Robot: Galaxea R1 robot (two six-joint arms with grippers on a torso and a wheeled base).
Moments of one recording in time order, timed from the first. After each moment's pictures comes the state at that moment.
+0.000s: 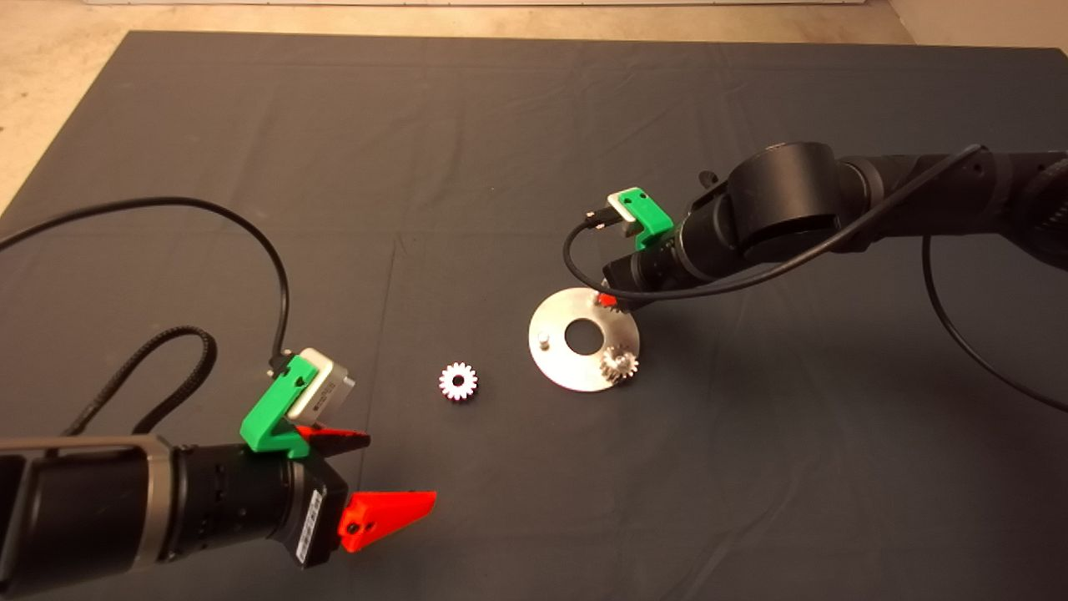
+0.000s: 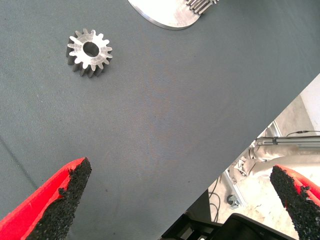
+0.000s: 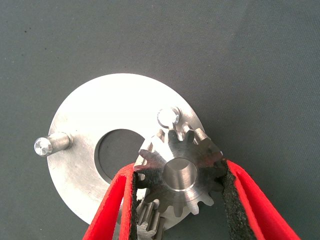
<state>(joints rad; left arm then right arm) -0.13 1.86 -0.34 0.83 0.81 -1.17 0.34 2.61 -1.02 -0.60 -1.32 1.22</state>
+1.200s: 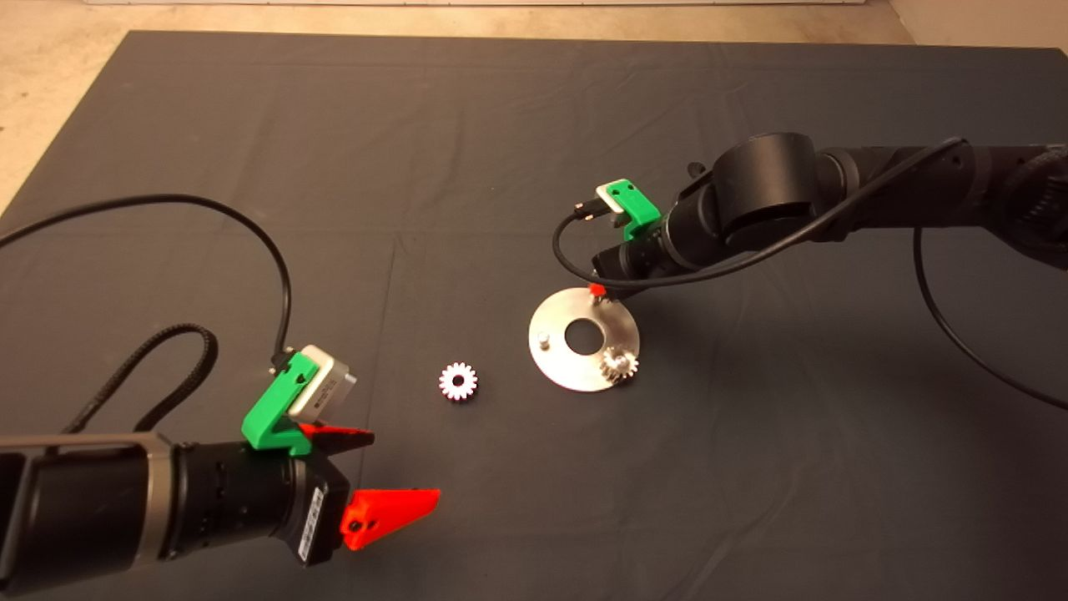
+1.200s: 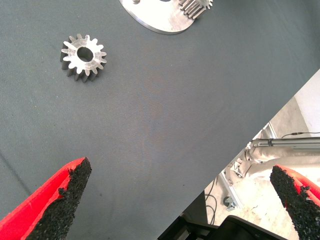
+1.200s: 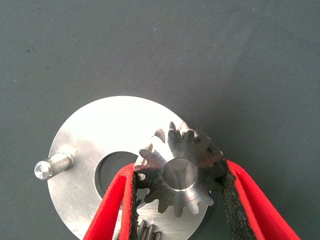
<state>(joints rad) -0.14 1.86 -0.34 0.83 0.79 -1.18 0.34 2.64 -1.08 -0.60 -1.29 1.18</state>
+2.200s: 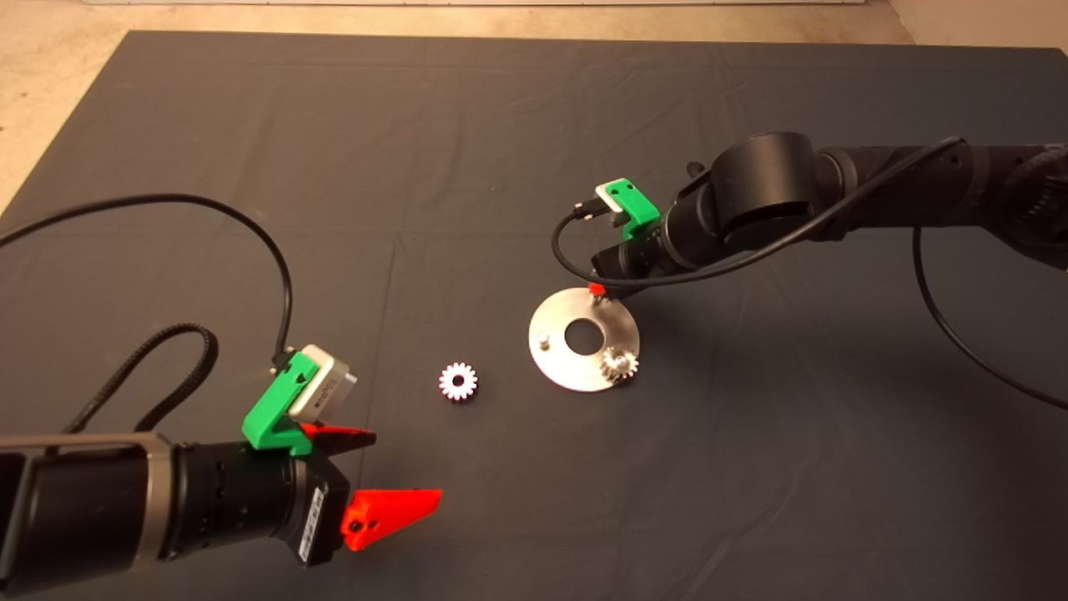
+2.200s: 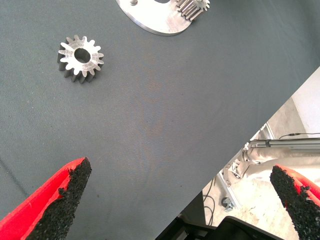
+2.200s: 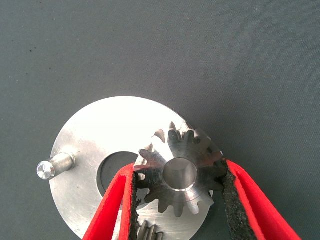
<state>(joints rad) -0.14 1.86 -0.34 0.83 0.78 -1.18 0.34 2.64 -1.08 -0.60 -1.29 1.18</state>
